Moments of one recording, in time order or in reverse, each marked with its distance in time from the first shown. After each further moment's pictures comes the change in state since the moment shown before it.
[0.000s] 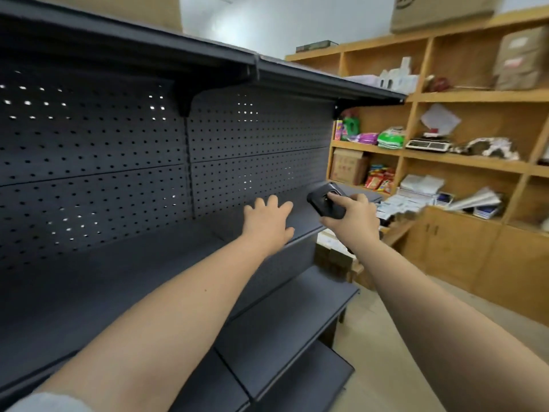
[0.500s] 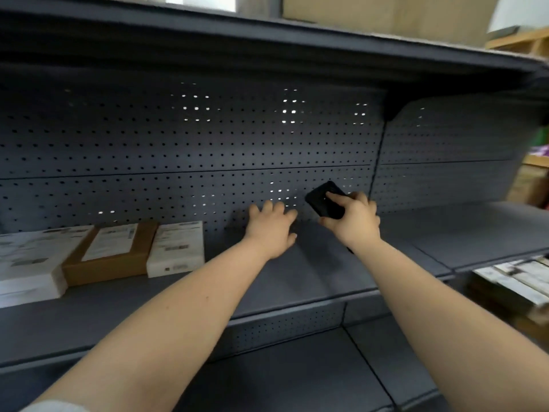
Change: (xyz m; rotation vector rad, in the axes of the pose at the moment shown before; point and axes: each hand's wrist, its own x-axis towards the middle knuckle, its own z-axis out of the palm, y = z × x) left_hand -0.234 -0.307 -0.040 0.235 -0.102 -0.334; right_hand -0.144 -0.319 0.150 0.196 -0.252 -0.394
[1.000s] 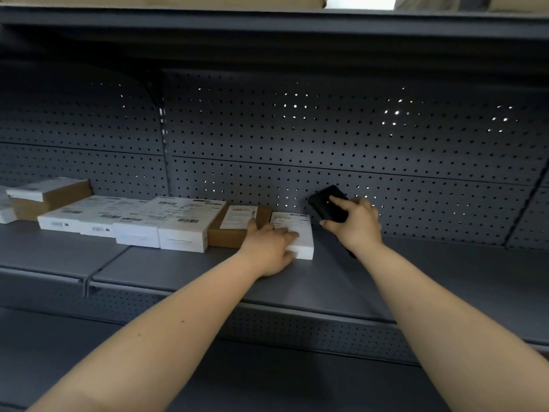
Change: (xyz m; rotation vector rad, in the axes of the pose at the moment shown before) left_hand -0.145 -0.157 0.028 -0.032 -0.198 -0.282; right_hand -0.021 -0.159 0.118 0.250 -0.217 -0.222
